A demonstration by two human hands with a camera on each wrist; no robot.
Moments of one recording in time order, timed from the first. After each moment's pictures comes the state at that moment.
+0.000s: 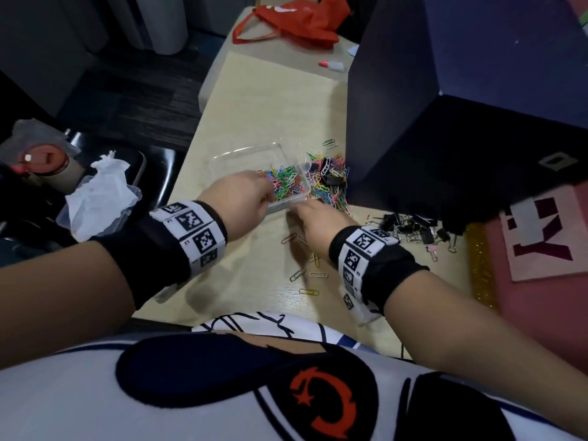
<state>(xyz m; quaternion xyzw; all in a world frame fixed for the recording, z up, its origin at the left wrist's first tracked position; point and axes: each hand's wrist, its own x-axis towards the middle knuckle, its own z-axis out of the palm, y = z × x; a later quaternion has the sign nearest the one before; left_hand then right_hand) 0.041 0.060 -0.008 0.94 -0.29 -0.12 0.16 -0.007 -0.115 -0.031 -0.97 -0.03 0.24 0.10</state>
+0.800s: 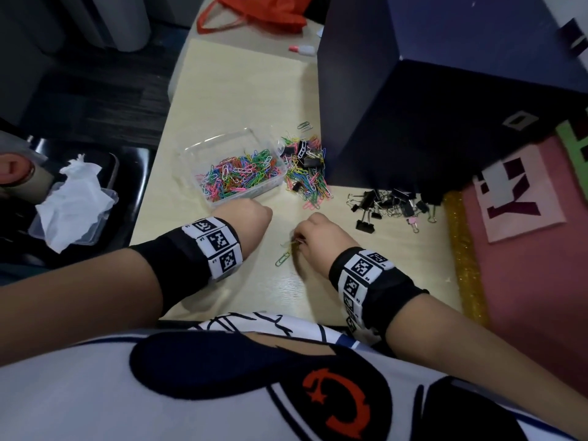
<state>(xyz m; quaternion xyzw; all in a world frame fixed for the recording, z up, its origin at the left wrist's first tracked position) 0.012 0.026 -0.039 0.90 -0.38 -0.20 -0.11 -0.070 -0.126 -0.051 -0.97 0.03 0.20 0.14</state>
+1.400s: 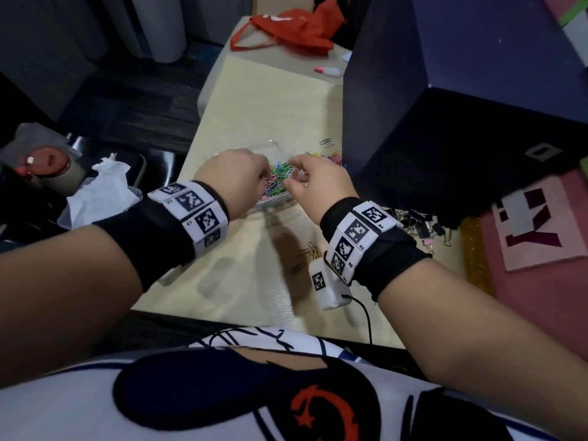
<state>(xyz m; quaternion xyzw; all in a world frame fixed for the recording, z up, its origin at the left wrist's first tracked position) 0.047 0.060 0.013 0.95 -0.27 -0.06 0.14 0.002 -0.092 0.017 -0.96 0.08 0.04 0.28</state>
